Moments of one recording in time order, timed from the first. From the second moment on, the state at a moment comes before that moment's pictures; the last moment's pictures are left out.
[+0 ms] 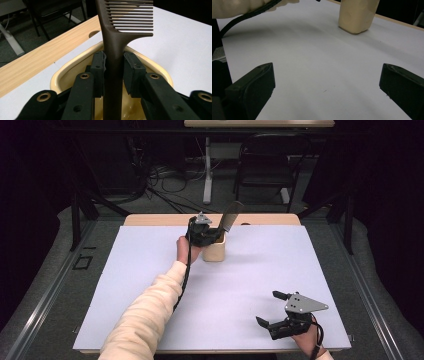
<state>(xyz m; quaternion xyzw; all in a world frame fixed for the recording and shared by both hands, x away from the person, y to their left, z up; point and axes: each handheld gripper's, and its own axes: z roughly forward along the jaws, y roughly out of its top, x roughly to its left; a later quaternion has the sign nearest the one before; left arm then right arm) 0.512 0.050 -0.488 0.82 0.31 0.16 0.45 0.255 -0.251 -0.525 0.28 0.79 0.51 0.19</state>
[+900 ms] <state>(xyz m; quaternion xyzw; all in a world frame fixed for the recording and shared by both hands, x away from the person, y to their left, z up) 0.503 0.060 -0.470 0.81 0.30 0.14 0.48 0.255 -0.250 -0.526 0.29 0.79 0.51 0.19</state>
